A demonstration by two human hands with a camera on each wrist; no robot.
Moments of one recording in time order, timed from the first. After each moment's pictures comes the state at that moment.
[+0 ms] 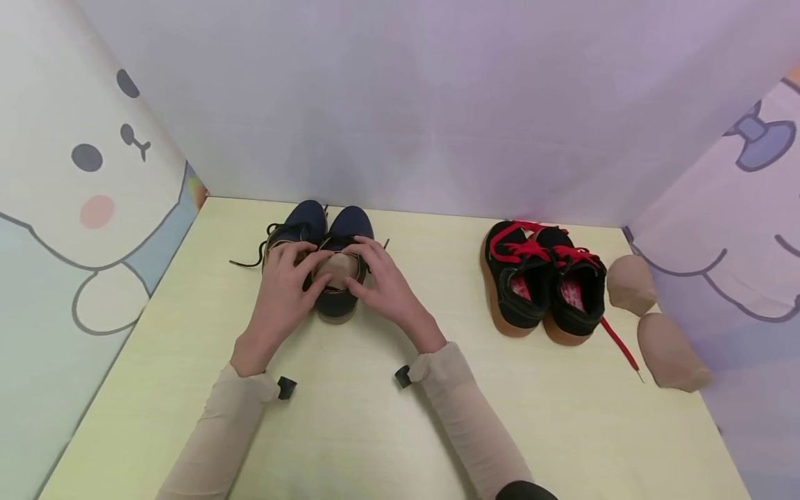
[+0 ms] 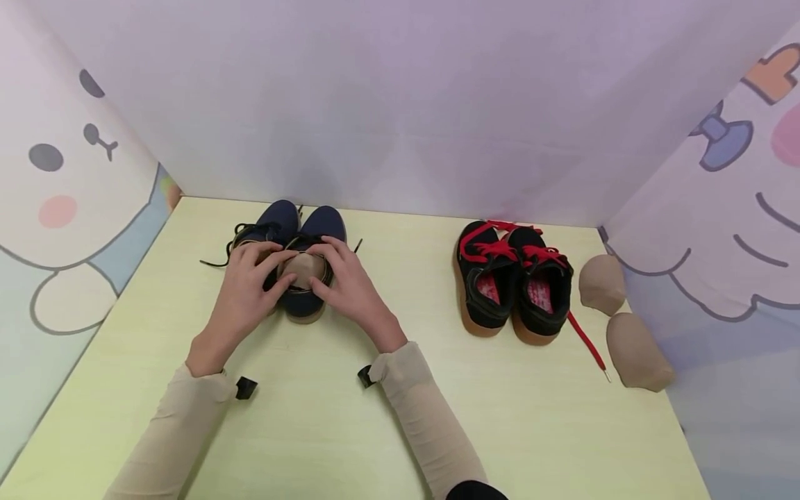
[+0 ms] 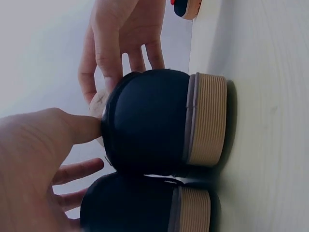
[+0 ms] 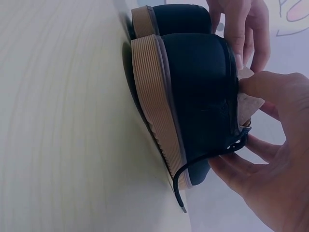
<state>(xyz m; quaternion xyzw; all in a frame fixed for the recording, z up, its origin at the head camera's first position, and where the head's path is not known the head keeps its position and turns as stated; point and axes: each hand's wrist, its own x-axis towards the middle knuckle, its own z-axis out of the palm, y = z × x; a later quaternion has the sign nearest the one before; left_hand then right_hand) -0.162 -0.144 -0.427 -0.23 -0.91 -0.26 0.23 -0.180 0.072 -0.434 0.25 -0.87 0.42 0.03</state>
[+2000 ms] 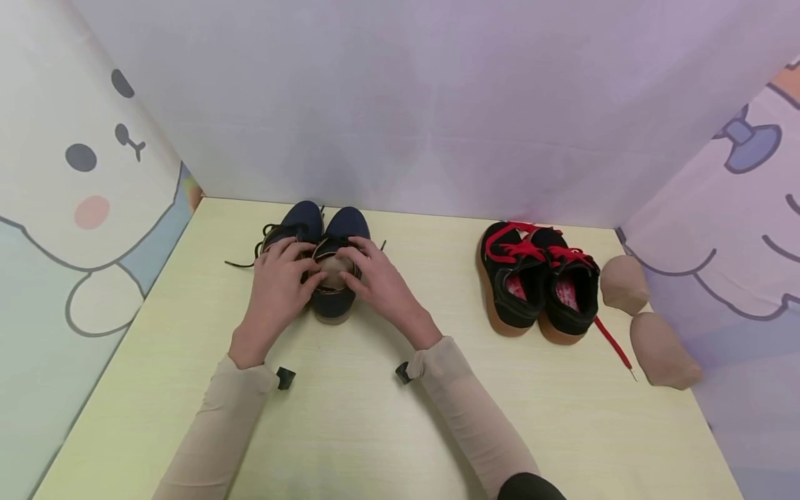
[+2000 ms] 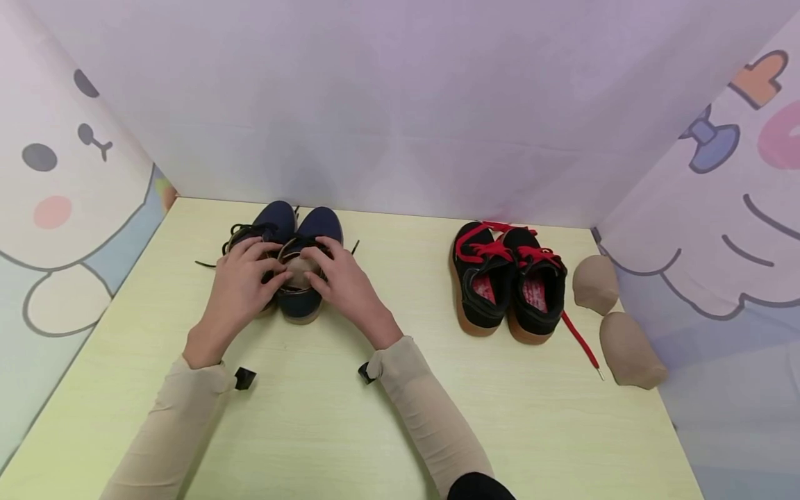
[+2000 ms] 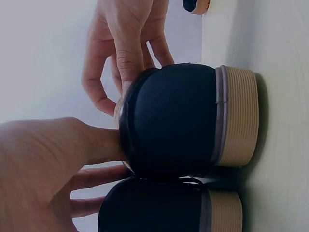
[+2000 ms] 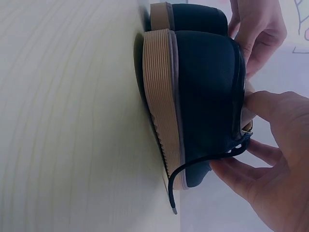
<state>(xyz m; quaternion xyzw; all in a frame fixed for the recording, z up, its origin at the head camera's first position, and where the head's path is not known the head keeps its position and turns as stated) -0.169 -0.143 -0.413 -0.18 -0.95 -0.20 0.15 -0.182 0.069 -0.426 0.27 -0.91 0.31 0.06</state>
